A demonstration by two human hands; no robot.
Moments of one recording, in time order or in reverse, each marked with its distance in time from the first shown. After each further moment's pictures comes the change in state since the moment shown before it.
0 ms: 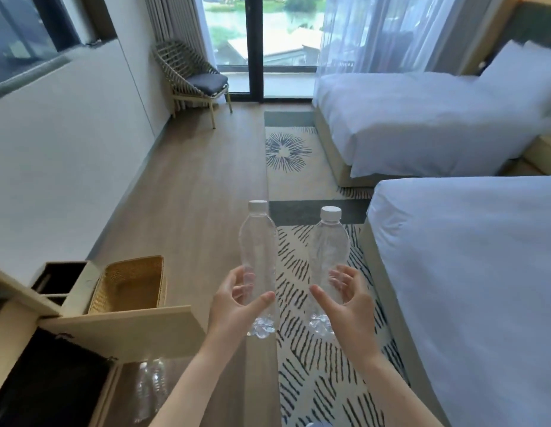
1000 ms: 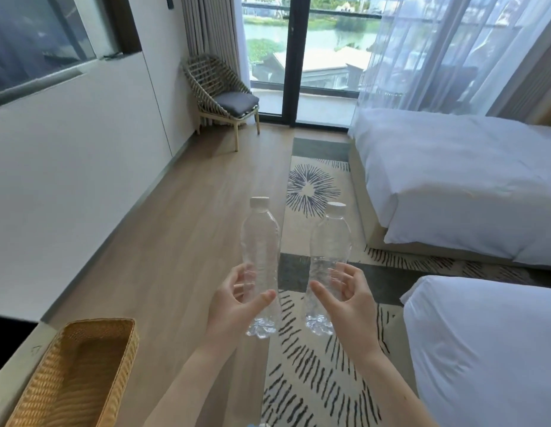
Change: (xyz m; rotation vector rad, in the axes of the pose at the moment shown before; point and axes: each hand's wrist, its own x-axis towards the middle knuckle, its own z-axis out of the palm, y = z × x) left_hand 0.445 0.077 0.079 -0.045 0.155 0.004; right_hand 0.481 0.001 0.082 -0.018 -0.159 -0.004
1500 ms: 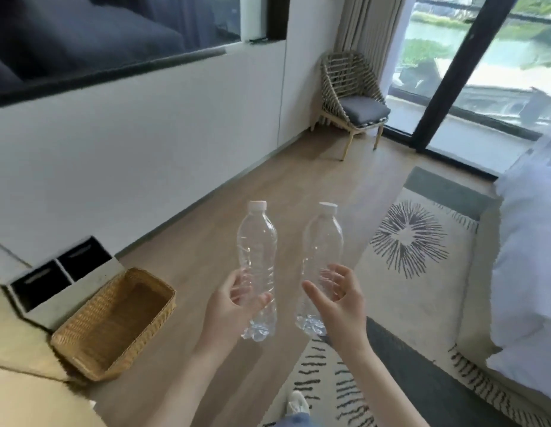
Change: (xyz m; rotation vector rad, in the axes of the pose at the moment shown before) left_hand 0.185 -0.003 0.001 -0.043 0.491 -0.190; right_hand 0.268 0.004 0.128 -0.005 -0.506 -0.020
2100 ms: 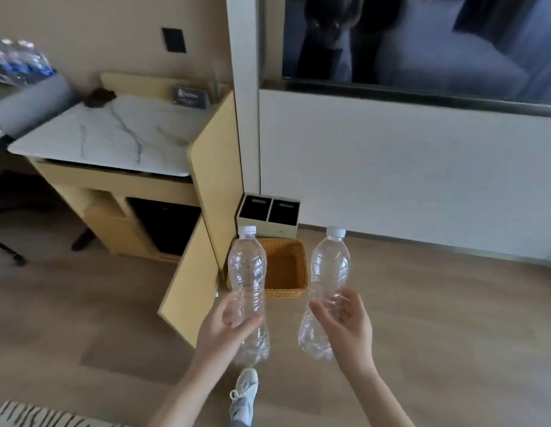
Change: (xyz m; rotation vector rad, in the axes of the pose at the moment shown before) left_hand -0.054 -0.043 -0.069 -0.310 1.025 -0.304; right_hand 0.082 -0.016 0.196 -0.073 -0.990 -0.101
